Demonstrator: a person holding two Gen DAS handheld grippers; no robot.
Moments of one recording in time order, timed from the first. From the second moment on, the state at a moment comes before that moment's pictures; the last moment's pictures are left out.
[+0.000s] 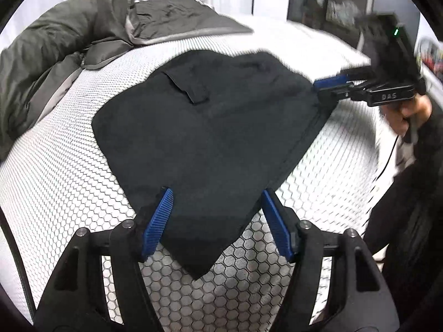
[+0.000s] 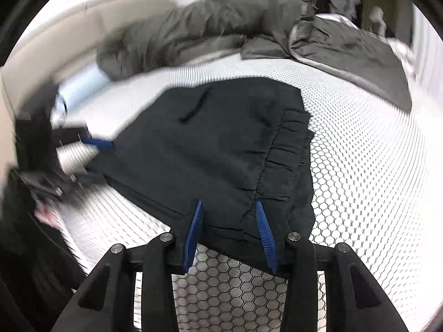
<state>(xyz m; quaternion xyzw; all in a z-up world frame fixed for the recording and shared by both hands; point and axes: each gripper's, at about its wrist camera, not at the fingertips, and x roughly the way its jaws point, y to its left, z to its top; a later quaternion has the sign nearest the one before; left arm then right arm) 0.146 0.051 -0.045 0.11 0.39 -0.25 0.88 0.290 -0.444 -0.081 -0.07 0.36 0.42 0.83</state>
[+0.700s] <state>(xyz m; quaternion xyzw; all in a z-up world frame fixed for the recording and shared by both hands) 0.185 0.110 -0.041 -0.04 0.41 -0.18 0.89 0.322 -0.468 -0.080 0.02 0.38 0.38 0.84</state>
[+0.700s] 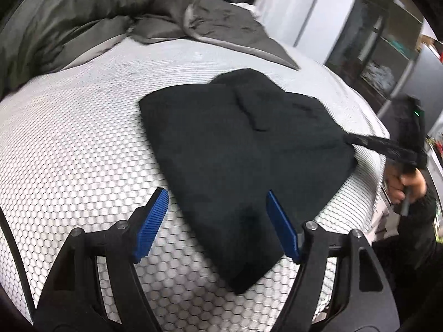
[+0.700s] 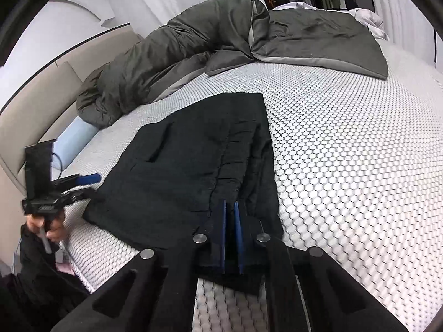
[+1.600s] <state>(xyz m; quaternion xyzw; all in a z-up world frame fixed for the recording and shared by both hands) 0.272 0.130 -0.072 -0.12 0.44 -0.10 0.88 0.375 -0.392 -0.104 0.04 0.42 0.36 0.83</state>
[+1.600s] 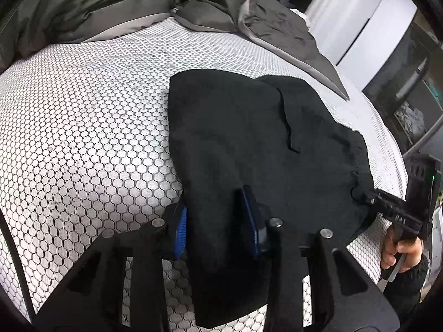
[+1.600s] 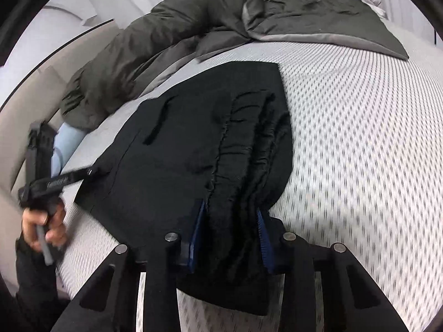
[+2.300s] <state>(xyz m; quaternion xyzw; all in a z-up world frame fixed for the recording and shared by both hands) 0.204 0.104 -0.068 -0.01 0.41 -0.05 0.91 0.389 -0.406 -0.094 0.02 0.38 0.32 0.87</state>
